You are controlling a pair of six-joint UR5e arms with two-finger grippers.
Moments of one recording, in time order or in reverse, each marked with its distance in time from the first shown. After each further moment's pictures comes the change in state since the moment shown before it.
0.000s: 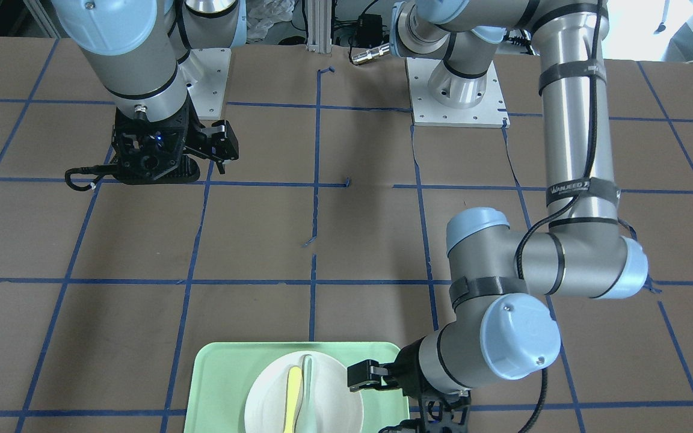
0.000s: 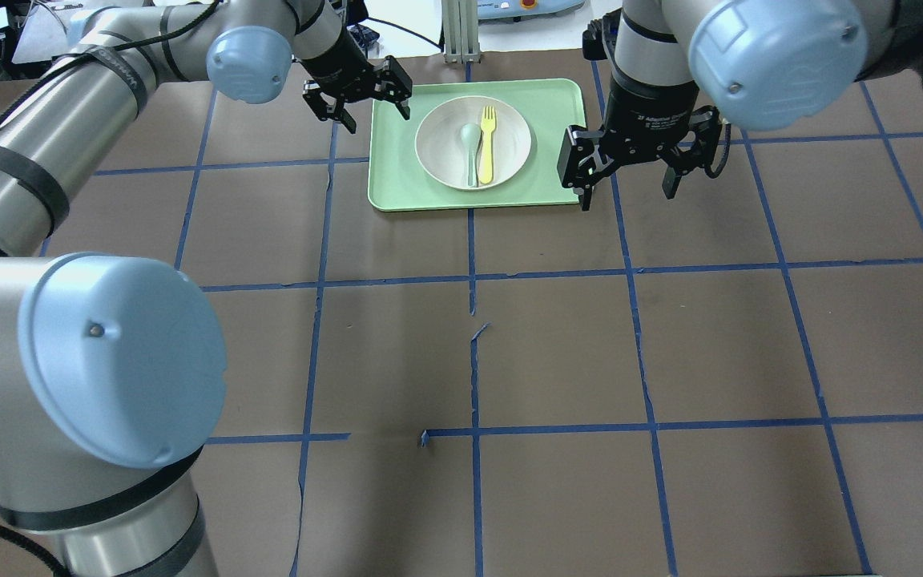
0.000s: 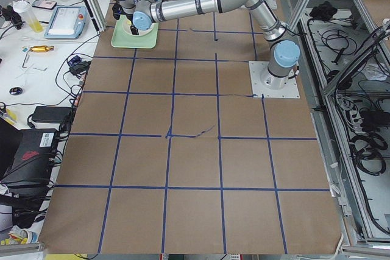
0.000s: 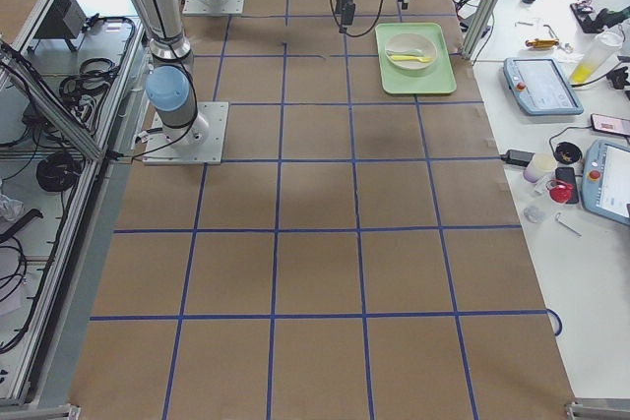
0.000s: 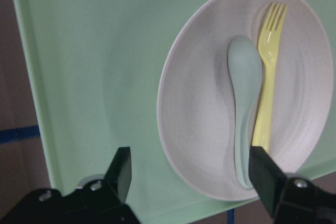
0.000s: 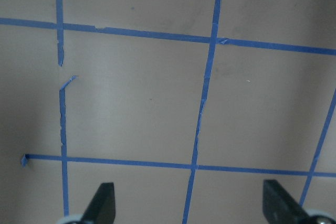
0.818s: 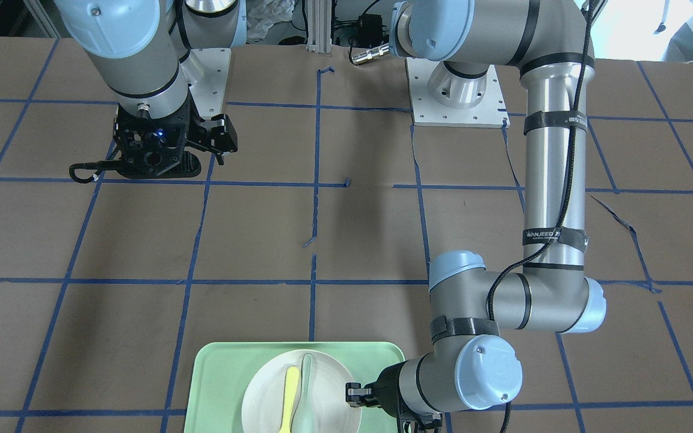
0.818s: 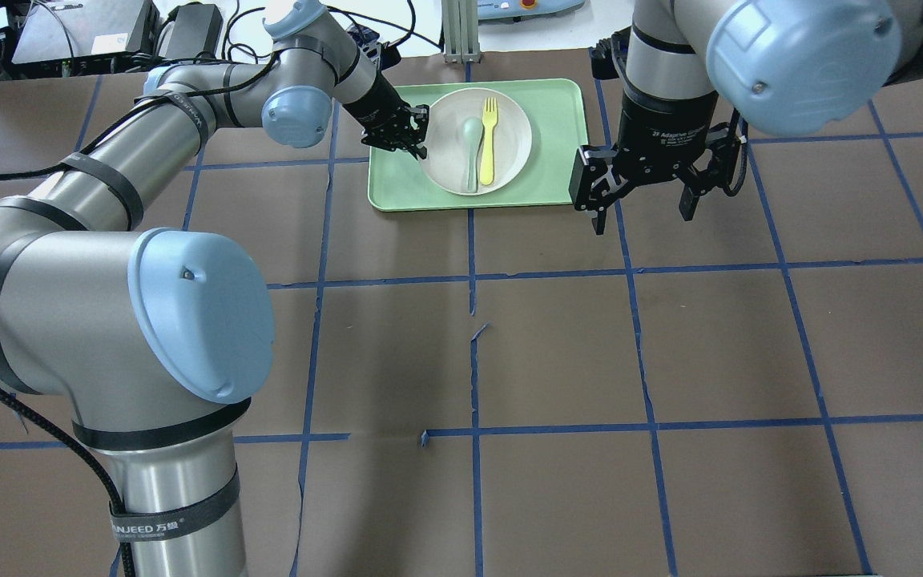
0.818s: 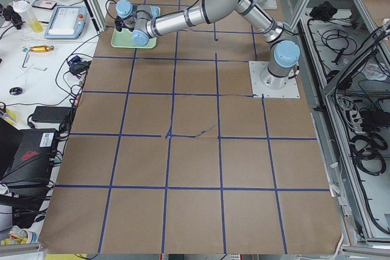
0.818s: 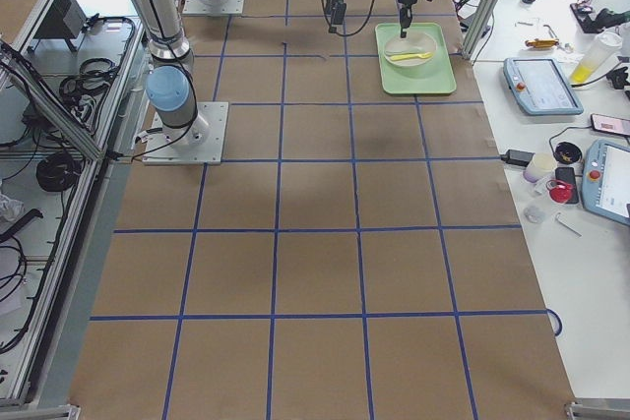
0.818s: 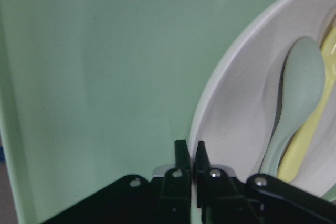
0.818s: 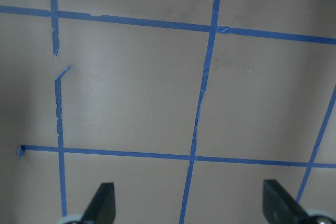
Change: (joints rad) left arm -0.028 -0.214 0.049 0.172 -0.182 0.000; right arm -0.002 -0.081 0.017 0.147 -0.025 -0.017
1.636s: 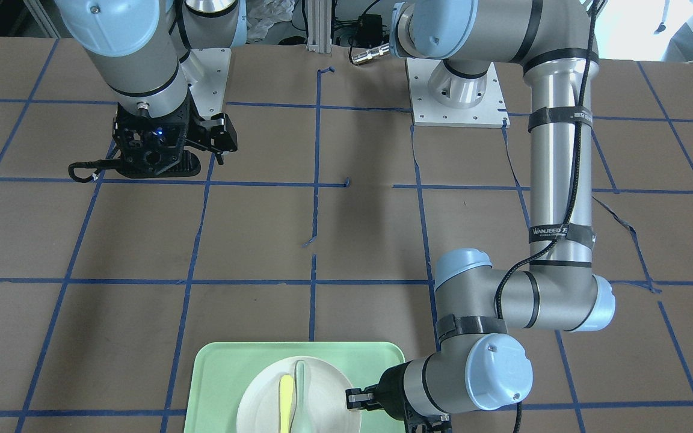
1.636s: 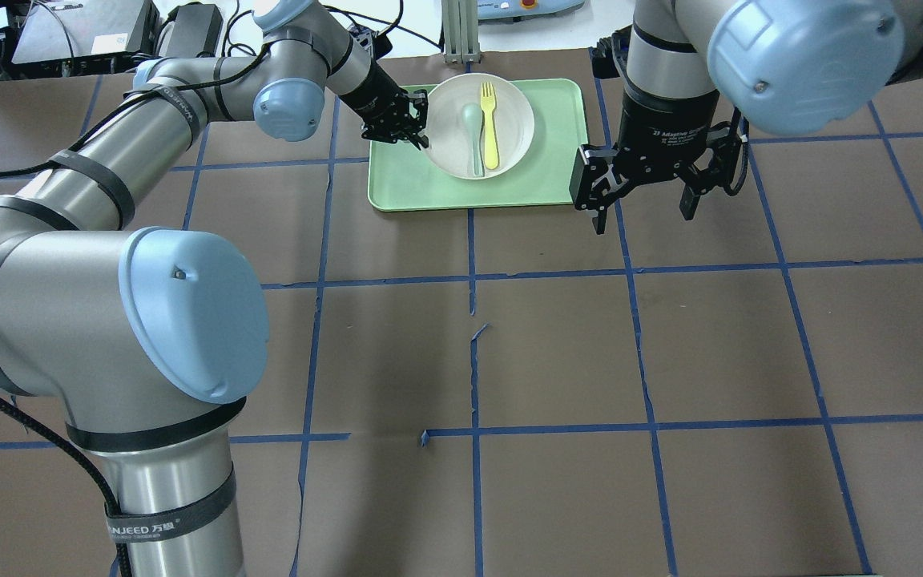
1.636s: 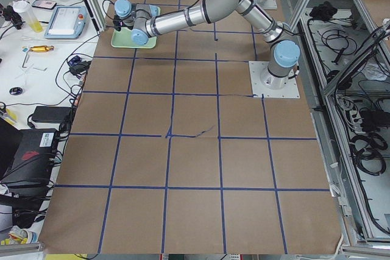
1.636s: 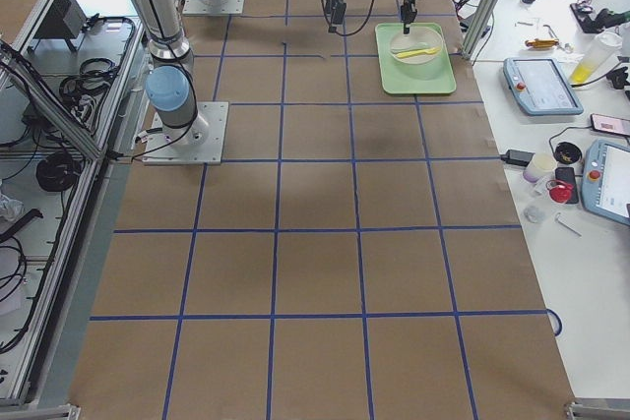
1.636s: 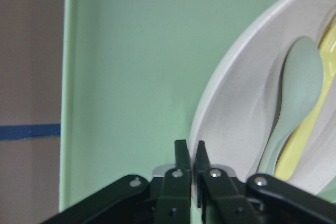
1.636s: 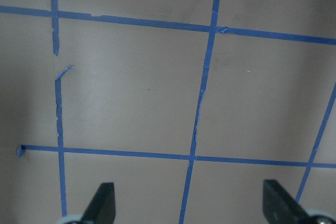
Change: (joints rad) left arm 0.005 0.007 0.009 -0.001 -0.065 -0.129; right arm 0.000 -0.002 -0.001 0.002 -0.001 0.000
